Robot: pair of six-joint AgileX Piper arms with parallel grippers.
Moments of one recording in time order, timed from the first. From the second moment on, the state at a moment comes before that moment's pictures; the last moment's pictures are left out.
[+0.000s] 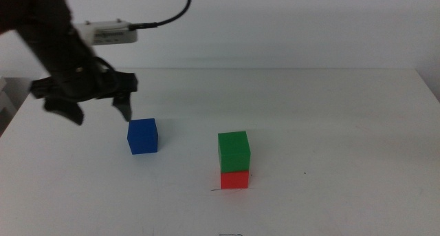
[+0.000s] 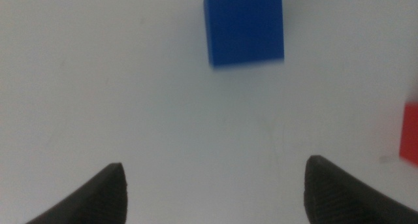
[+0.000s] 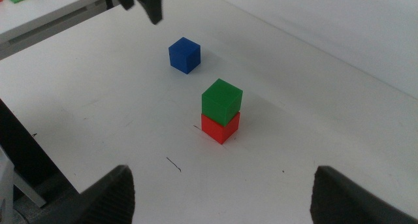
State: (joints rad) left arm -0.19 1.67 -1.44 -0.07 1.15 -0.18; right arm 0.77 0.53 -1.08 -0.02 1.07 0.01
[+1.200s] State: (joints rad) left arm -0.20 2.13 -1.64 -0.14 0.98 -0.16; right arm 0.77 0.53 -1.08 -0.02 1.07 0.01
